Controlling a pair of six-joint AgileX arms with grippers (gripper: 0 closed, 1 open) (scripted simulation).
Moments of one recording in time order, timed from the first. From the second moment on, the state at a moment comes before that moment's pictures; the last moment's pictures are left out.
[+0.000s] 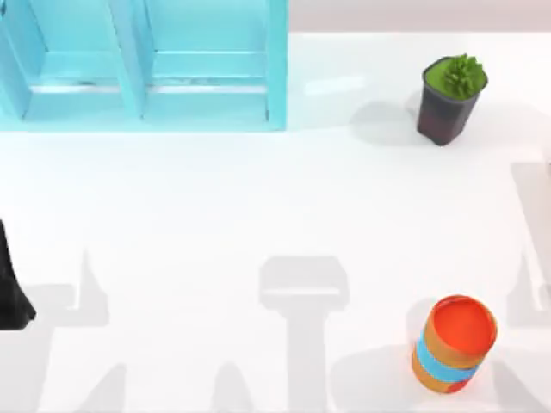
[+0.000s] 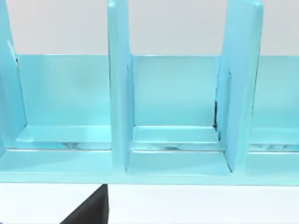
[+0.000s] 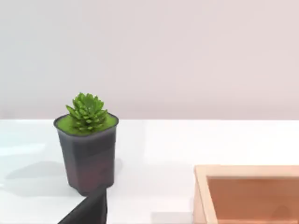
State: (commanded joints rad) left arm 0.00 0.00 0.00 0.00 0.00 0.00; right arm 0.00 0.00 0.00 0.00 0.00 0.00
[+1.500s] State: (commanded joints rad) left arm 0.00 0.00 0.00 0.00 0.00 0.00; right arm -0.70 1.53 1.23 -1.26 0.00 -0.69
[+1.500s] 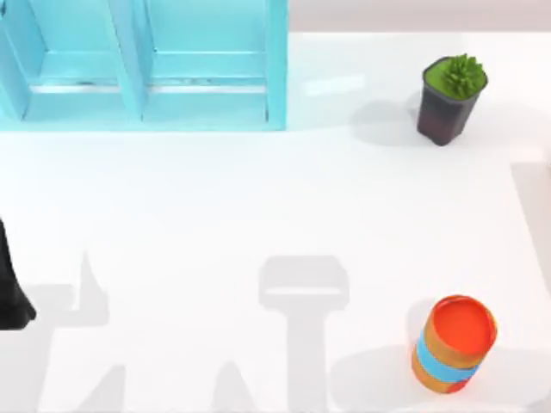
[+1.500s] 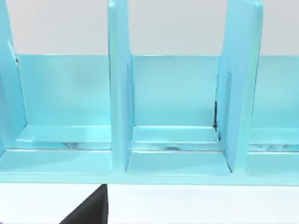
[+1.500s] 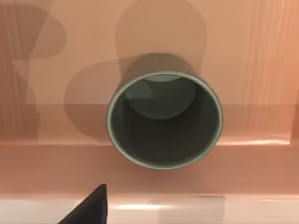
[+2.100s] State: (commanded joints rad) left arm 0.00 0.00 0.00 0.00 0.00 0.00; right arm -0.70 1.56 1.18 -1.20 0.00 -0.69
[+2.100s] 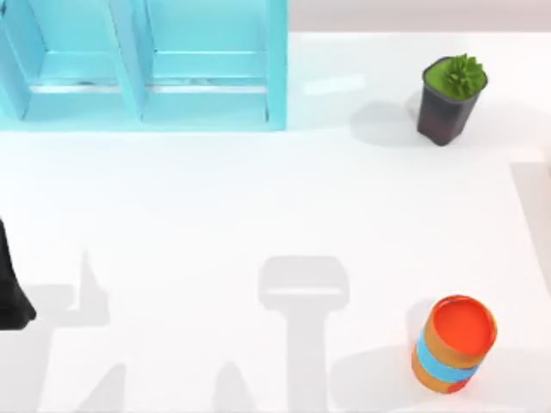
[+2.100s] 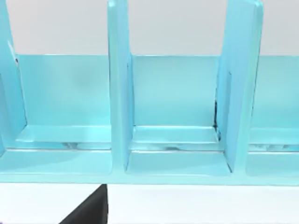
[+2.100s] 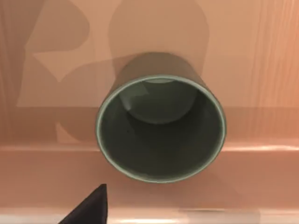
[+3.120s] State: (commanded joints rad) left arm 0.00 0.00 0.00 0.00 0.00 0.00; right arm -0.70 1.64 0.93 -0.86 0.00 -0.69
